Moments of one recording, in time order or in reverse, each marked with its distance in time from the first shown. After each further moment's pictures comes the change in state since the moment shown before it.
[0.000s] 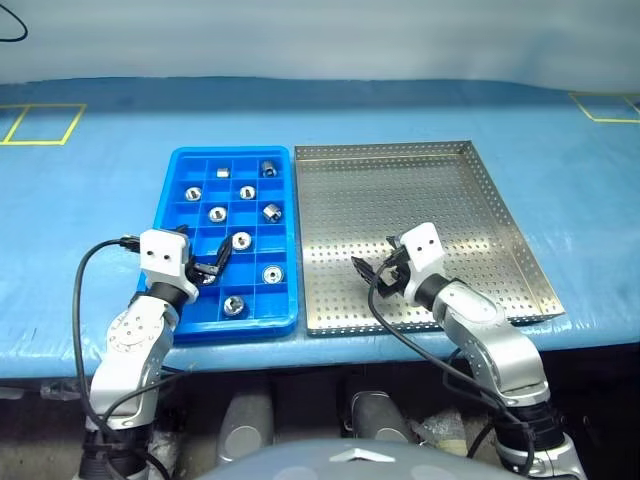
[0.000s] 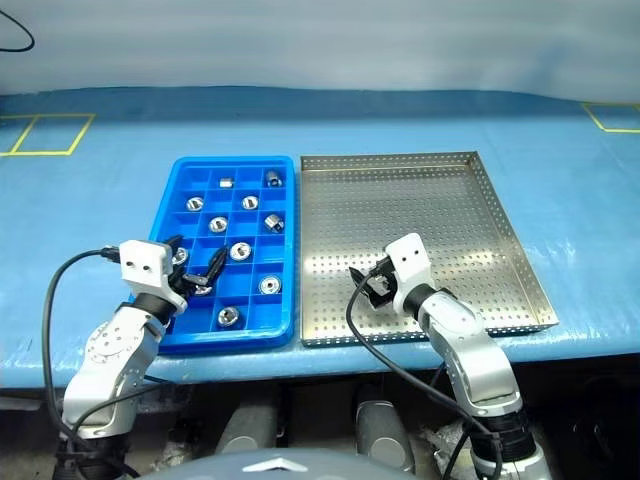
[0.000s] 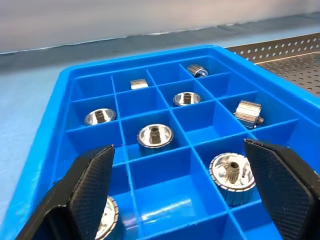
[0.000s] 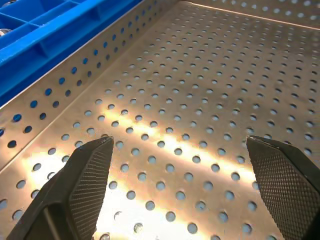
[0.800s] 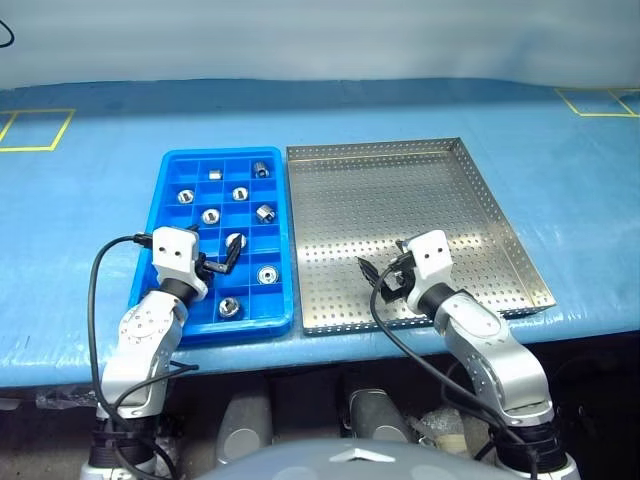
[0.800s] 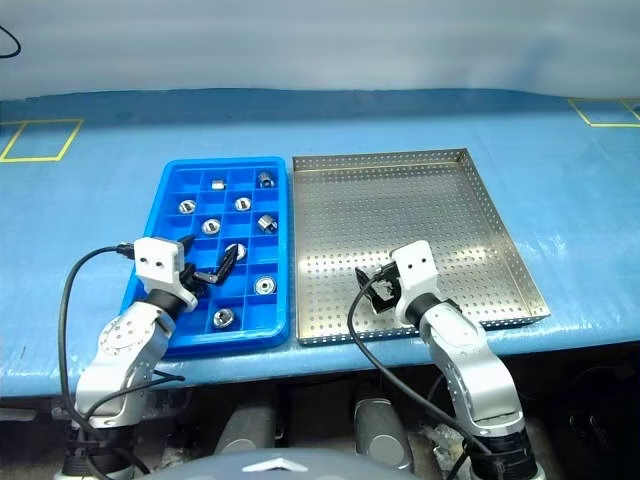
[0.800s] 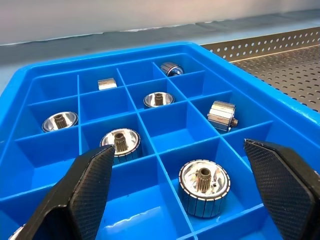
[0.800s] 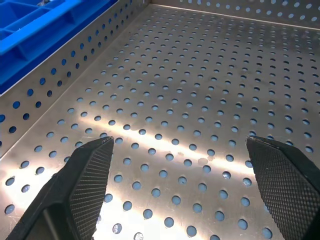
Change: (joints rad) left arm -0.033 -0.016 -0.016 0.036 -0.002 0.002 -0.010; right arm 0.052 0.032 0.002 -0.052 -0.001 0.005 -0.087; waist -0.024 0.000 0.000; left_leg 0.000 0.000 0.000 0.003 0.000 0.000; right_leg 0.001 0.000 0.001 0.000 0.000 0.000
